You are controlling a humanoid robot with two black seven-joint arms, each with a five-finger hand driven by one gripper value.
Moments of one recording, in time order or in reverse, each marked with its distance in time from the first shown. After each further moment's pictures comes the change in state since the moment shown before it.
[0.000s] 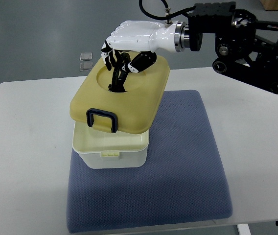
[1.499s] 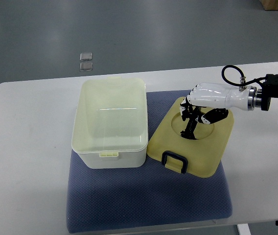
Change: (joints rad) left arm 0.000 0.000 0.002 -0.009 0.002 0.000 0.002; right arm -0.358 -0.310 -0.138 0.076 -0.043 -0.205 0.161
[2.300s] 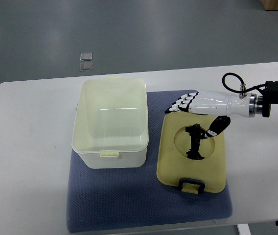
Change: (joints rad) left arm 0.000 0.000 0.001 0.005 0.000 0.000 0.000; right arm -0.019 -0.029 0.008 0.004 0.008 0.065 0.056
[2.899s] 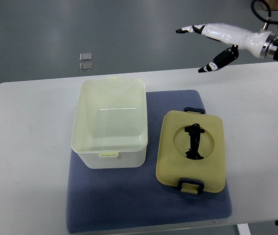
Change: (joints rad) left arm 0.000 0.000 -0.001 -0.003 0.000 0.000 0.000; right arm 0.061 0.120 0.312 -0.289 0.385 0.075 -0.087
